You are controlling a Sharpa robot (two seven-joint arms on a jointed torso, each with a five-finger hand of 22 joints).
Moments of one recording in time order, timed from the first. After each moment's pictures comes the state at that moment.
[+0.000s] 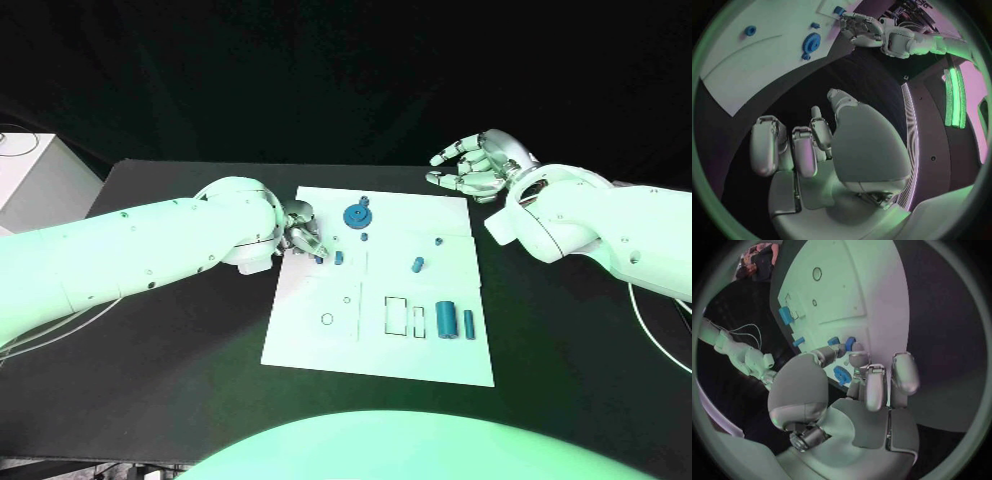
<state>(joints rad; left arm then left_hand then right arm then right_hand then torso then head) 1.25 -0.66 -0.10 1.40 -1.13 0.12 -0.52 1.01 -0.21 0.78 0.08 0.28 0.92 0.03 0.72 0.88 1.29 -0.04 1.10 0.81 1.47 -0.09 1.52 1.31 0.11 1.31 0.03 1.39 1.20 1.32 -0.84 -0.16 1.47 -0.74 -0.53 0.00 1.40 -0.20 0.24 0.29 0.36 0.83 0.17 0.35 0.20 1.31 0.09 1.33 1.29 1.47 0.01 1.51 1.31 0.05 1.46 0.11 1.30 1.31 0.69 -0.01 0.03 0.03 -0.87</state>
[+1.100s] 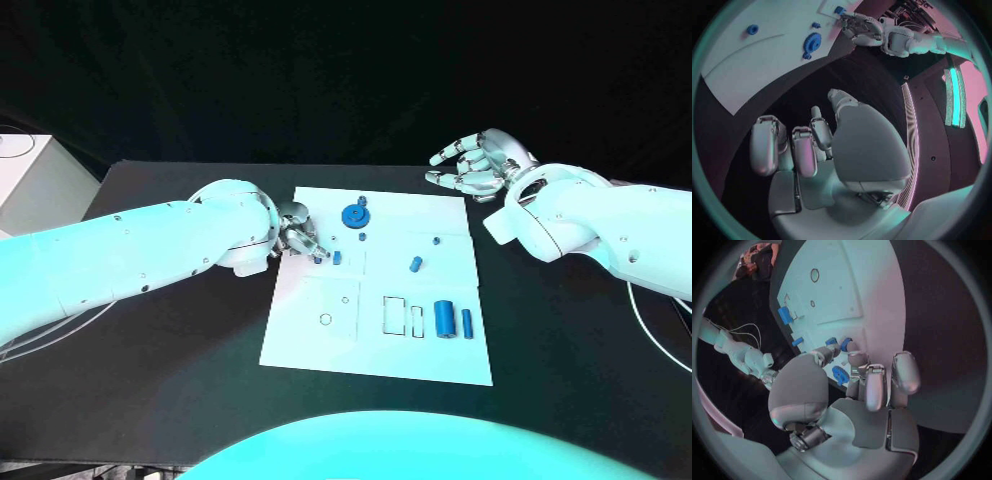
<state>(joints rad) 1.24 -0.68 -0.10 1.40 -1.13 0.11 -0.52 0.97 -0.24 0.57 0.18 0.28 0.94 0.02 0.70 0.87 1.28 -0.04 1.10 0.81 1.47 -0.09 1.52 1.31 0.10 1.31 0.03 1.38 1.19 1.32 -0.84 -0.16 1.47 -0.74 -0.53 0.00 1.40 -0.20 0.24 0.29 0.36 0.83 0.17 0.35 0.20 1.31 0.09 1.33 1.29 1.47 0.01 1.51 1.31 0.05 1.46 0.11 1.29 1.31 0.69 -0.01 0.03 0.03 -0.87</state>
